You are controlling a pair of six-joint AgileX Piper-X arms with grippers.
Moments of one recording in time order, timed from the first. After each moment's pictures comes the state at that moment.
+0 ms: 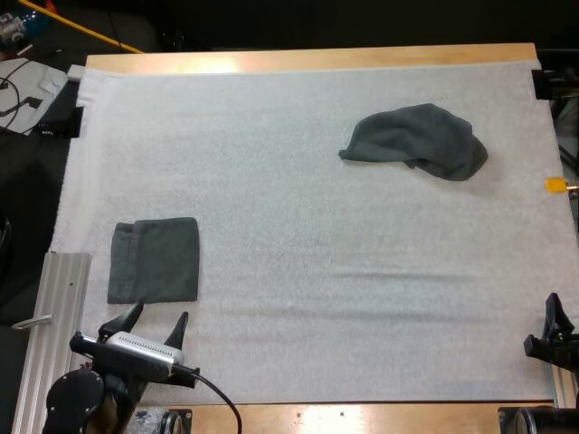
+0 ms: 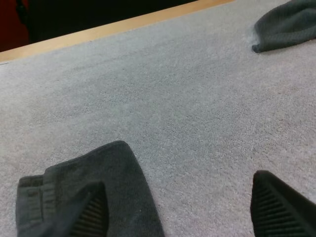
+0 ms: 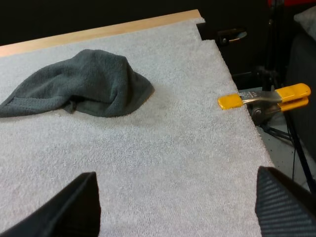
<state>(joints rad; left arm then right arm) -0.03 -0.01 -0.51 1.01 0.21 -1.61 -0.02 -0.01 -0.54 1.02 0.07 -1.75</state>
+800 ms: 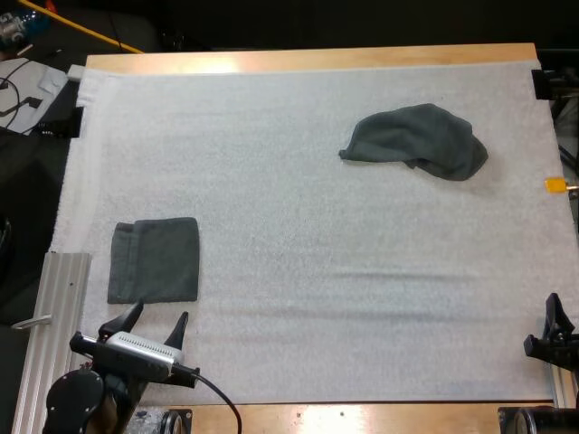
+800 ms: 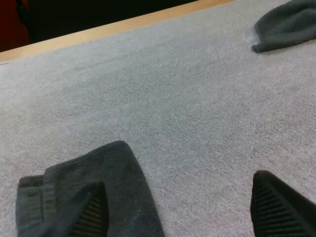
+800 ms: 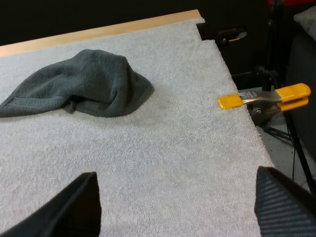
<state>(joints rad) -0.03 -0.01 -0.51 1.01 0.21 -1.61 -0.02 -0.01 -0.54 1.02 0.07 -1.75</state>
